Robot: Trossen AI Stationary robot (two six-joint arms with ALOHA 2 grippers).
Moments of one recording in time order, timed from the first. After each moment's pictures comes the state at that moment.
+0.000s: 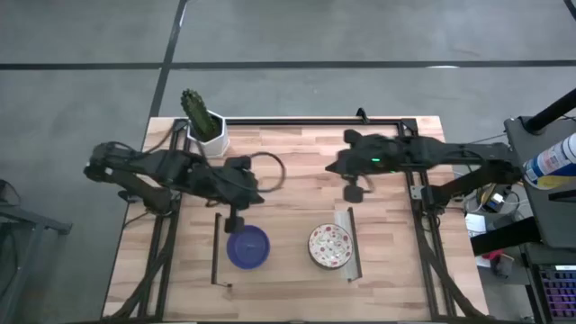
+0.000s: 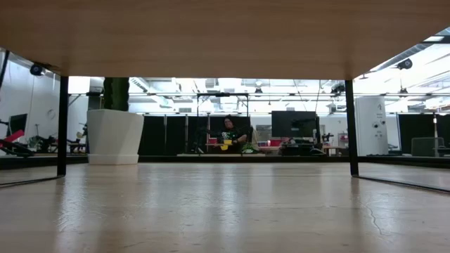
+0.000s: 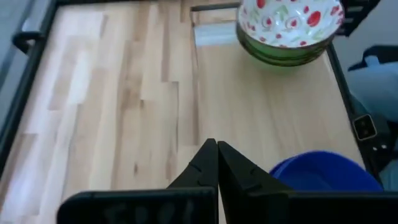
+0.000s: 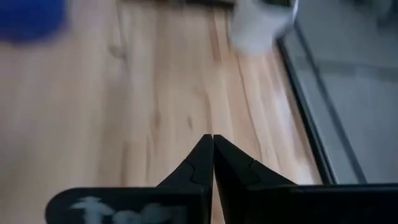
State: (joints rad) left arm -0.26 1.38 1.63 -1.02 -0.18 -0.15; right arm -0.02 1.28 1.32 -0.74 0.16 -0.09
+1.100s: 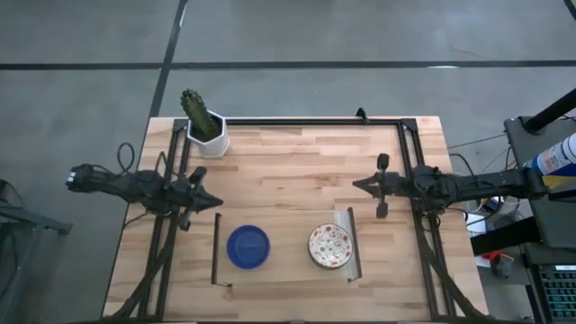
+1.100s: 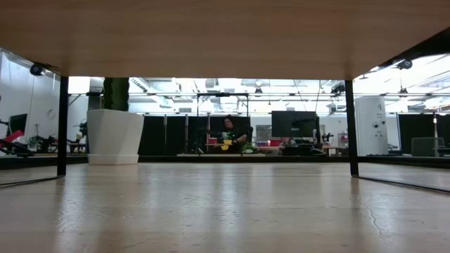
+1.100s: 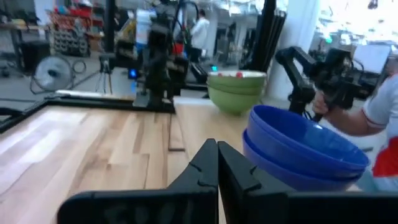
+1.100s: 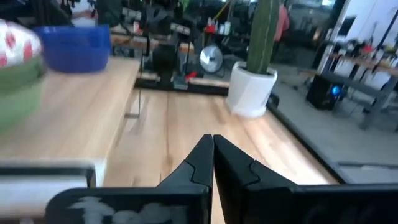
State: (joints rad) left arm -0.22 0.23 0.22 -0.03 -0.05 -0.14; right arm 0.01 0.51 0.19 0.25 0.12 -0.11
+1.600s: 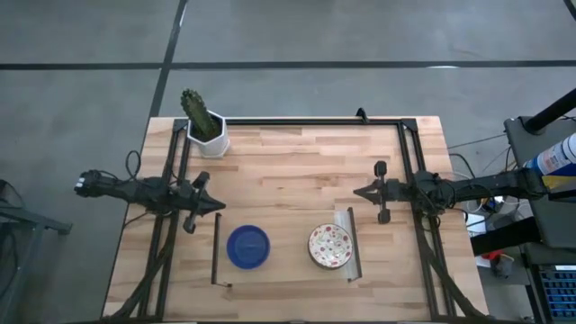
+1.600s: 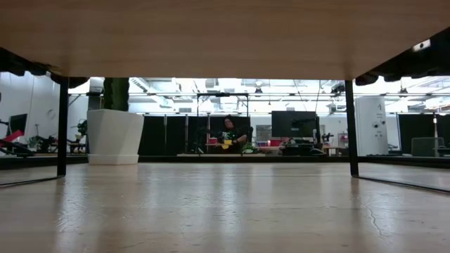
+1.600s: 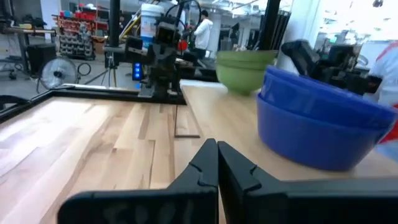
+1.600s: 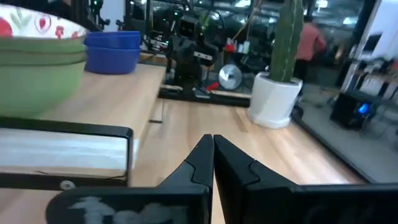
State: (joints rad) left arm -0.22 0.02 0.03 -0.01 -0.07 -0.13; right arm 0.01 0.50 0.01 0.50 0.02 -0.10
